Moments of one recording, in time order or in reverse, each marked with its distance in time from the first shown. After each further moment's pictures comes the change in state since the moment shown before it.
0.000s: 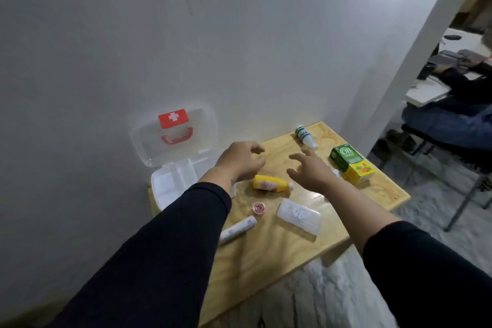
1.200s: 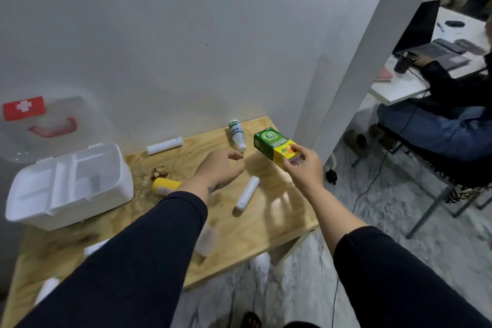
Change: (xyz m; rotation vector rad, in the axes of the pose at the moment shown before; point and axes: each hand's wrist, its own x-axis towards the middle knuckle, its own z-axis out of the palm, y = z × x) left_hand 0.106 0.125 0.172 -0.120 0.009 -0.256; right_hand 0.076 0.239 -0.052 0.559 0.289 0.162
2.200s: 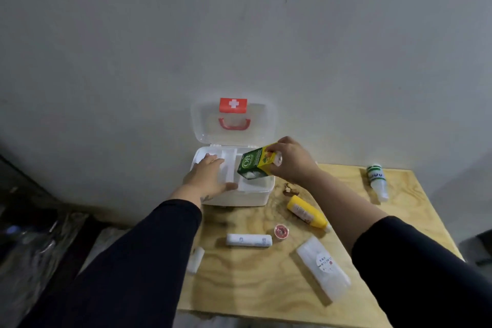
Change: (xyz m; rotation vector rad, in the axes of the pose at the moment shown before) left_hand -0.098 -0.243 -0.211 0.314 0.215 -0.339; right_hand -0.082 -0.248 0.231 -0.505 -0.591 -0.765
